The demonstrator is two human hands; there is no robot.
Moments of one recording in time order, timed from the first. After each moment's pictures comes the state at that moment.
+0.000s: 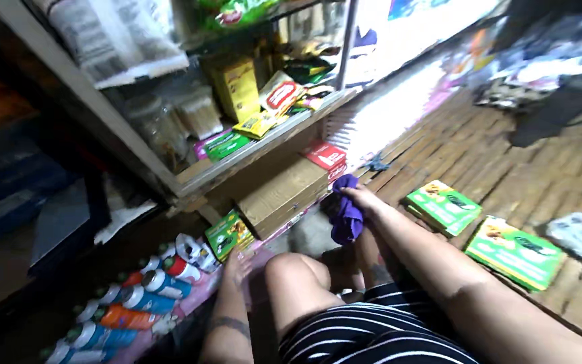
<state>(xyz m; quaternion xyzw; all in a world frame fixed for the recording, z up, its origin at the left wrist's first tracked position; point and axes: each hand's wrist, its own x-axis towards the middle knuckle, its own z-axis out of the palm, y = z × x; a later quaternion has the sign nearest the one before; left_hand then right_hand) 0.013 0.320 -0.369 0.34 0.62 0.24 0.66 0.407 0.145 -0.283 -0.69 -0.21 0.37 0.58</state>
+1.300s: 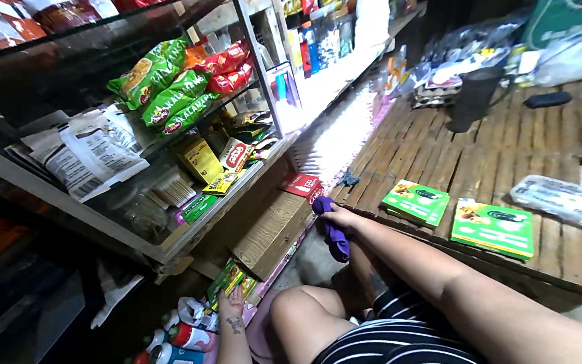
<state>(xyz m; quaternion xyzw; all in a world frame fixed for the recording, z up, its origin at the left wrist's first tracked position) 0.035 0.345 -0.331 0.19 0.49 0.50 0.69 0.415 0.131 -0.279 -0.71 -0.26 0.39 0.52</state>
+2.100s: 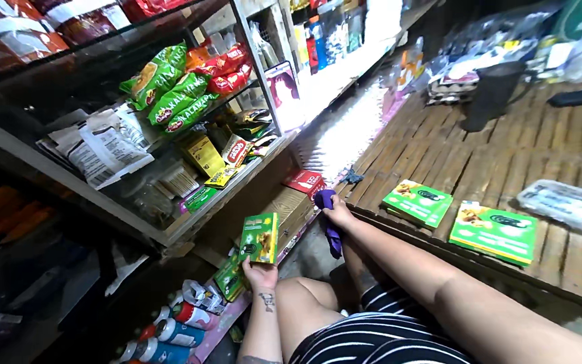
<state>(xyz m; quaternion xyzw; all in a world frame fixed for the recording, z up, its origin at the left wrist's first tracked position) 0.135 0.225 -0.269 0.20 0.29 0.49 0.80 0.414 0.127 -0.279 -0.79 -0.28 0.25 0.49</state>
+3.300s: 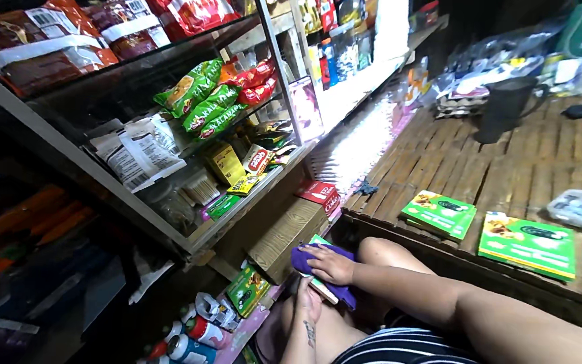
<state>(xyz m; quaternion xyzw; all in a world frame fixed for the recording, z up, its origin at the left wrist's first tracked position) 0.139 0.186 -0.331 0.38 0.34 0.28 0.81 0.303 0.134 -0.318 -0.59 -0.74 0.07 0.31</state>
